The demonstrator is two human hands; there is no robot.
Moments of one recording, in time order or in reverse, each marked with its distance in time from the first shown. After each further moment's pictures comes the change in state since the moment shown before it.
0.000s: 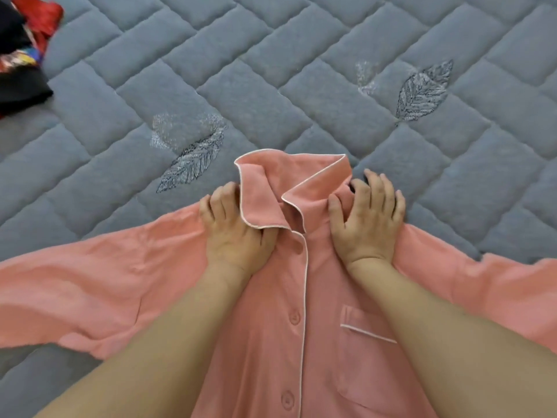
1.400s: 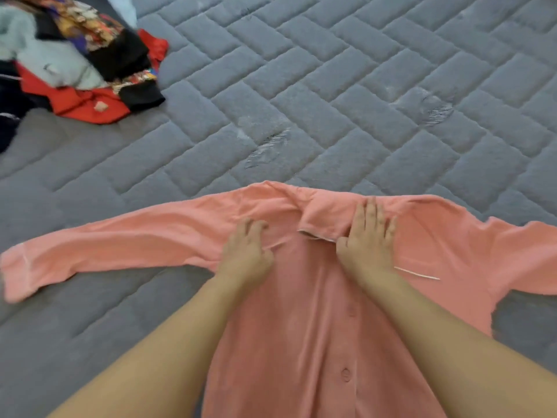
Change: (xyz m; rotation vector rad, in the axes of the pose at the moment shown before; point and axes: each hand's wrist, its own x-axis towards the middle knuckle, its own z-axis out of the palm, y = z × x) left_hand -0.123 -0.103 -0.093 -0.391 -0.390 -0.188; right_hand -0.119 -0.085 -0.065 -0.139 -0.461 -0.059
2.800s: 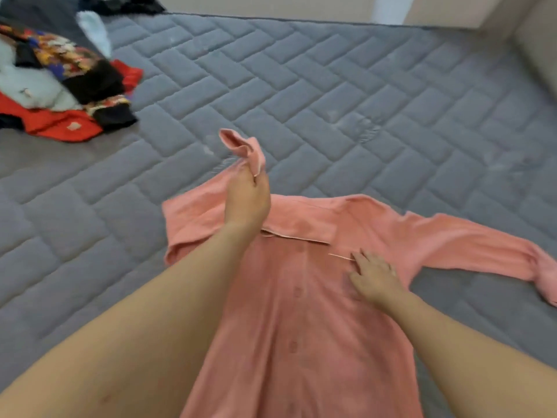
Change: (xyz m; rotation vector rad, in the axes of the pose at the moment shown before) left_hand -0.004 0.142 -0.040 -0.572 0.391 0.172; right_hand -0.076 0.117 -0.046 -0.021 -0.379 0.171
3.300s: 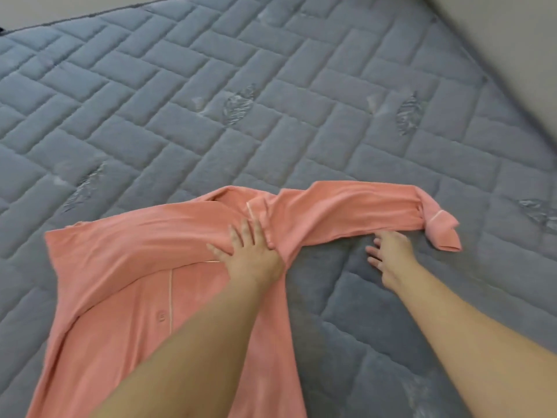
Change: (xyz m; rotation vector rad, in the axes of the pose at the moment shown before) left_hand -0.133 0.011 0.287 1.037 -0.602 -0.086; right_hand 0.027 0.266 -0.027 1.661 0.281 0.662
